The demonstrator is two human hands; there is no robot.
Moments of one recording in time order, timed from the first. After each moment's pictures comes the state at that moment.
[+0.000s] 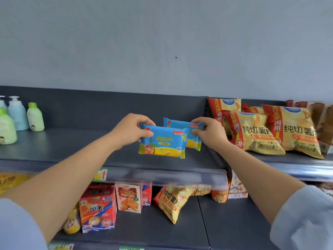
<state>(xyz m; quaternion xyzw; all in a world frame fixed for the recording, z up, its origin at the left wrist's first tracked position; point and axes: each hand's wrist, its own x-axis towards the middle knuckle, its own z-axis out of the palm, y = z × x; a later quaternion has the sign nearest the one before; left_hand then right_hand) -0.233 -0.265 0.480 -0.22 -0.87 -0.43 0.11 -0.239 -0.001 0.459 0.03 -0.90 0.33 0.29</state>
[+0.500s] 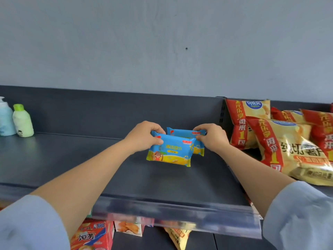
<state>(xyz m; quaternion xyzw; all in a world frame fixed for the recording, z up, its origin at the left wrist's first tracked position) -0.354 -0.235 0.465 -0.19 -0.91 -0.37 0.09 -0.378 0.008 0.445 -0.01 -0.93 0.27 0.23</state>
